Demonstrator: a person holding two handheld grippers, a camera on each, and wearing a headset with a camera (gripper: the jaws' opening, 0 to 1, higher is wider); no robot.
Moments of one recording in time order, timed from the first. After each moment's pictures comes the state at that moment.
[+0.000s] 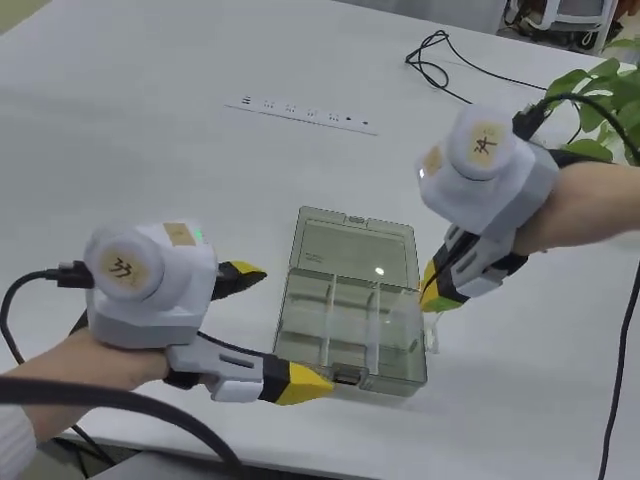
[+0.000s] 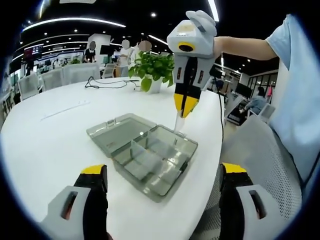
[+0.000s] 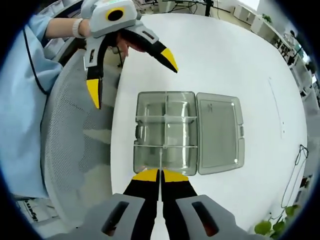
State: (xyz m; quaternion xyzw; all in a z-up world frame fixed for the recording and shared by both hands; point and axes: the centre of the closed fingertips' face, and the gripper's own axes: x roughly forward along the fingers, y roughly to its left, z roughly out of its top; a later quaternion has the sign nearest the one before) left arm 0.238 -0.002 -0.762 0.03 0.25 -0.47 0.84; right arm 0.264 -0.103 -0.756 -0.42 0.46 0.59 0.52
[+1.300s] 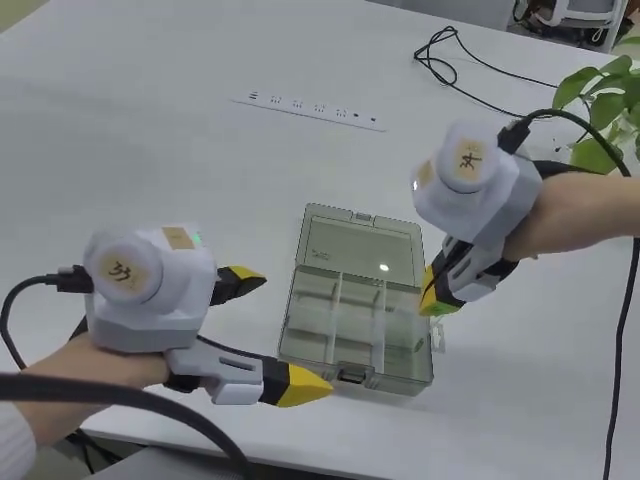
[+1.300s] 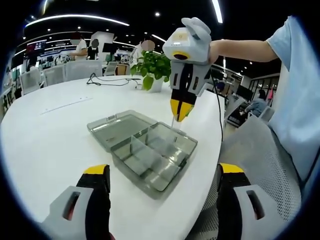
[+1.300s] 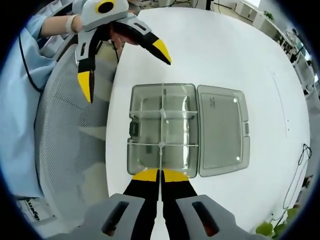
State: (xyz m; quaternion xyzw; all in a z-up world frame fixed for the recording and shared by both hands) left arm 0.233 0.001 -0.766 0.01 0.26 -0.47 0.84; right arm 0.273 -0.108 -0.775 -0.42 0.47 0.58 0.51
